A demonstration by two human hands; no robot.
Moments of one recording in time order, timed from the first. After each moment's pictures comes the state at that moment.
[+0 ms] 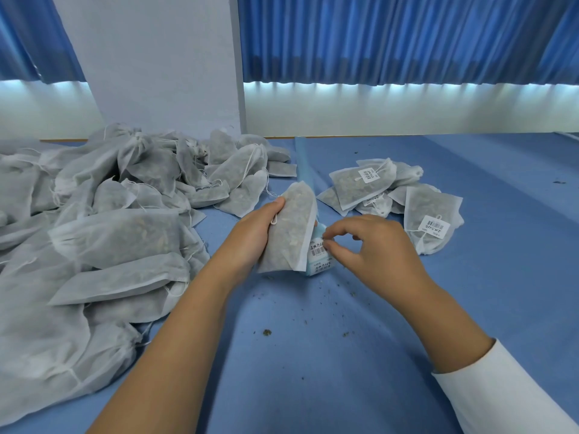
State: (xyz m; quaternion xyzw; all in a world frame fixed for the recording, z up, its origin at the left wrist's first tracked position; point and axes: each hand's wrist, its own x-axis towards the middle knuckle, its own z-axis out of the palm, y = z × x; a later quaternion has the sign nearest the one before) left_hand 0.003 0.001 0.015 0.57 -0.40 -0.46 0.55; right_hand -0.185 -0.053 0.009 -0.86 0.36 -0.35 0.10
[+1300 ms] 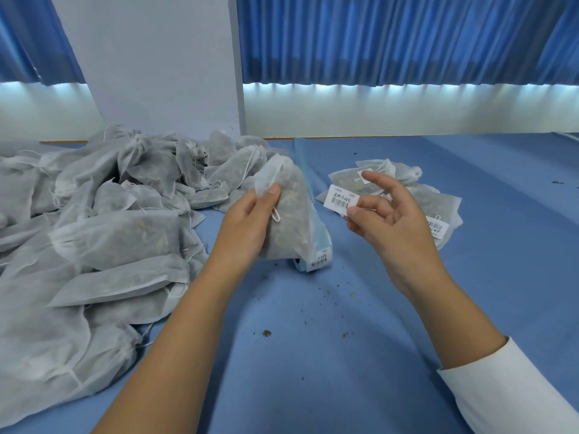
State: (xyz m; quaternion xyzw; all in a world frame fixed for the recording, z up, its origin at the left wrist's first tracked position) left_hand 0.005 0.004 0.017 0.58 -0.42 -0.29 0.63; right_hand -0.186 -0.059 0.022 -0.60 0.25 -0.53 0.55
